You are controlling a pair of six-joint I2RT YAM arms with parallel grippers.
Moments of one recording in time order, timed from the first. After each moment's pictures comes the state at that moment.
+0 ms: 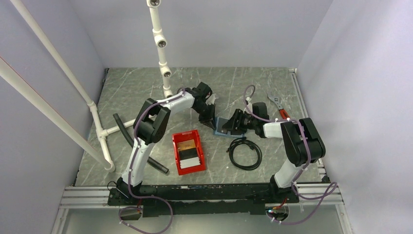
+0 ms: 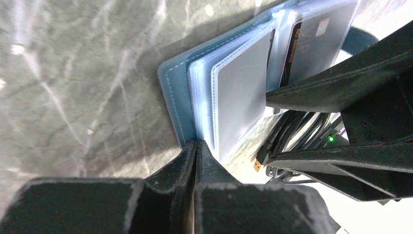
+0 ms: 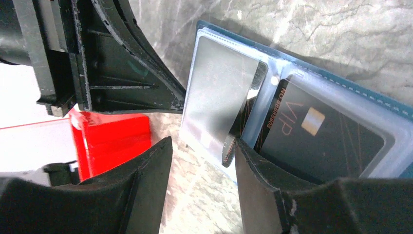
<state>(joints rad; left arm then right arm) -0.62 2.30 1.77 -0.66 0.57 -0.46 0.23 1.67 0.65 0.29 -0.64 0.59</state>
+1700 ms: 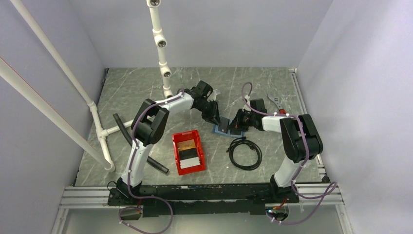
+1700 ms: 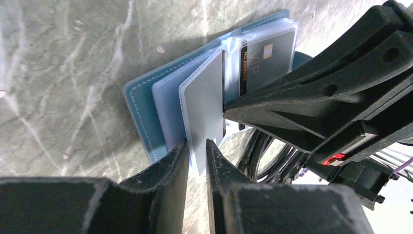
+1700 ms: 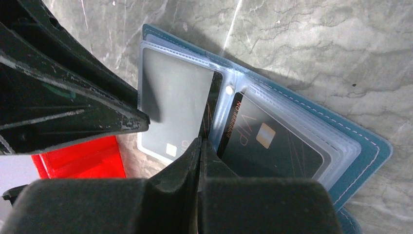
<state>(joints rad) -0.61 2.26 1.72 -0.48 0.59 -0.52 0.21 1.74 0.78 0.08 -0.54 0.52</state>
